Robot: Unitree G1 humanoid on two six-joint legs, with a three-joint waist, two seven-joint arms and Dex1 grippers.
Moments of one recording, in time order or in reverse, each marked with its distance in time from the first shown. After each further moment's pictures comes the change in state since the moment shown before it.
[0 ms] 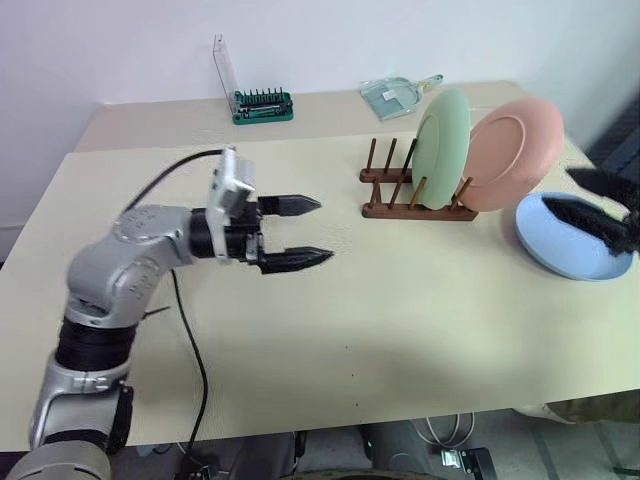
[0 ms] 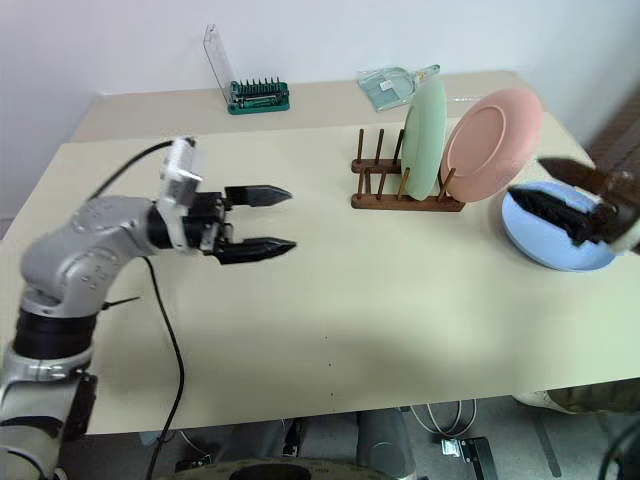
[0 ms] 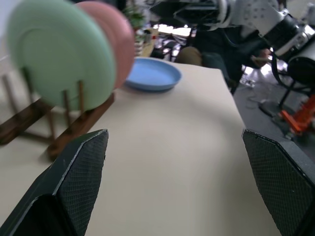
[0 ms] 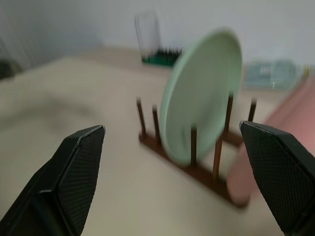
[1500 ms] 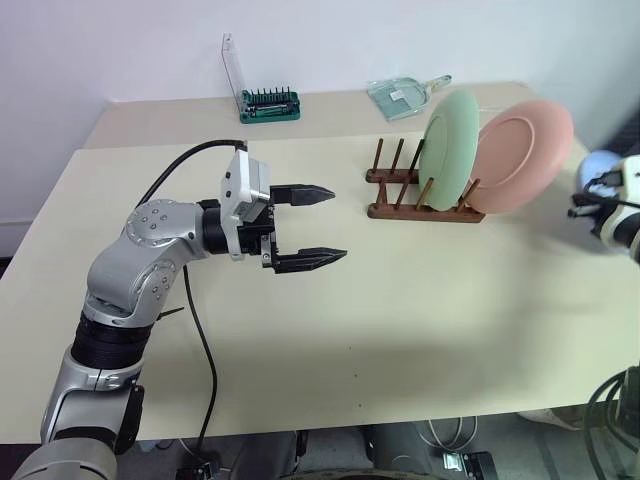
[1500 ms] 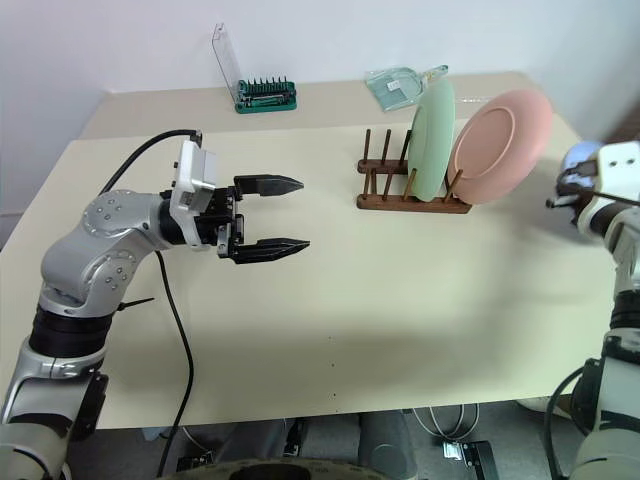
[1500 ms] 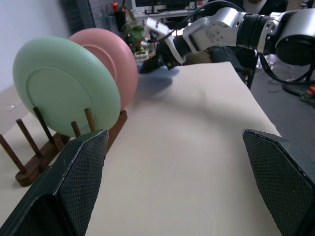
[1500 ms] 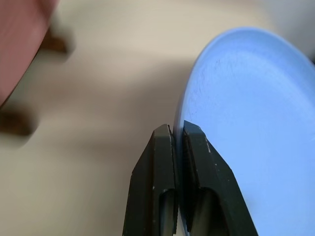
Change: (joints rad) left arm -0.039 -0.007 -0.031 0.014 0.068 -0.133 -0.024; right arm -0.537 0.109 0.261 0.588 -0.558 -0.197 -0.700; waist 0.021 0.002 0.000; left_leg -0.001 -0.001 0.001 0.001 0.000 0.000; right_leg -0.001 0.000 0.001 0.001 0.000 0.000
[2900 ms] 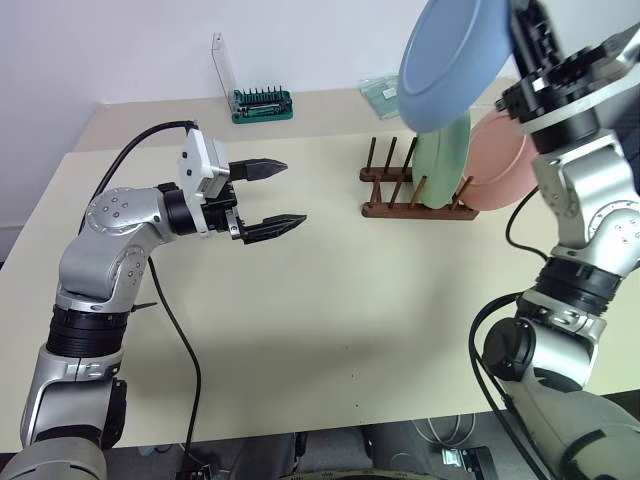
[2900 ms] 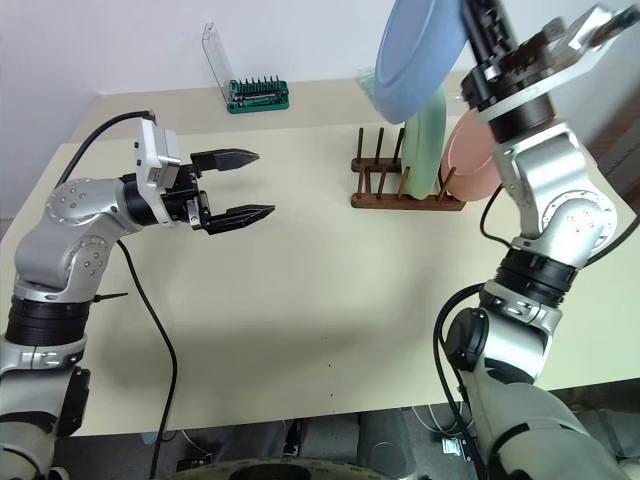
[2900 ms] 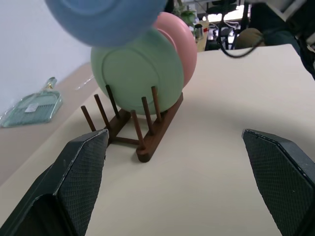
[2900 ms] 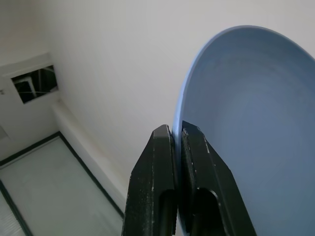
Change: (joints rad) left arm -0.008 0.073 0.084 0.163 0.077 -0.133 0.007; right arm -0.147 0.601 -0.248 -0.615 1.346 0.460 -0.257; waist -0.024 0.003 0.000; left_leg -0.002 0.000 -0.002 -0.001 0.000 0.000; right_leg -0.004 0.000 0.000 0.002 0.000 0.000
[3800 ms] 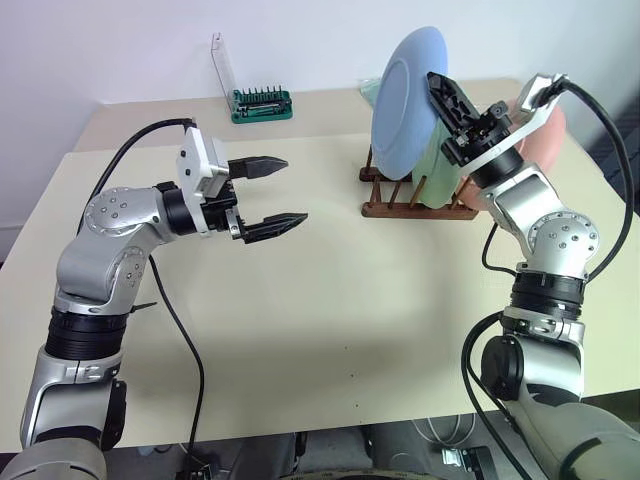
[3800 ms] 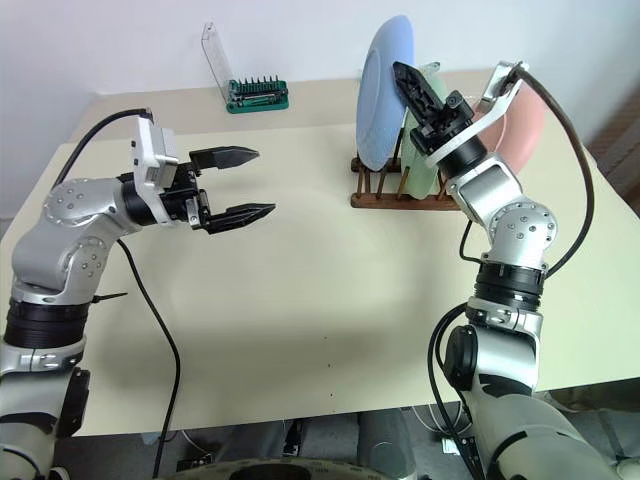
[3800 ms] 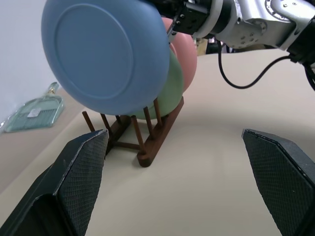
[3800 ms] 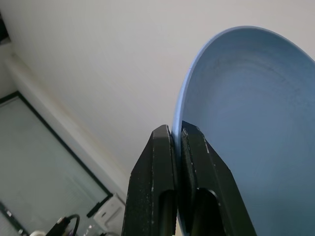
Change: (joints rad) left arm 0.006 0.000 0.013 -0.031 -0.025 0.026 0.023; right arm 0.033 -0.018 0.125 0.111 -0.273 -0.062 0.213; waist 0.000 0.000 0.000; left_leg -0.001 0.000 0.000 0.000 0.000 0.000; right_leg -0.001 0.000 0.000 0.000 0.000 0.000
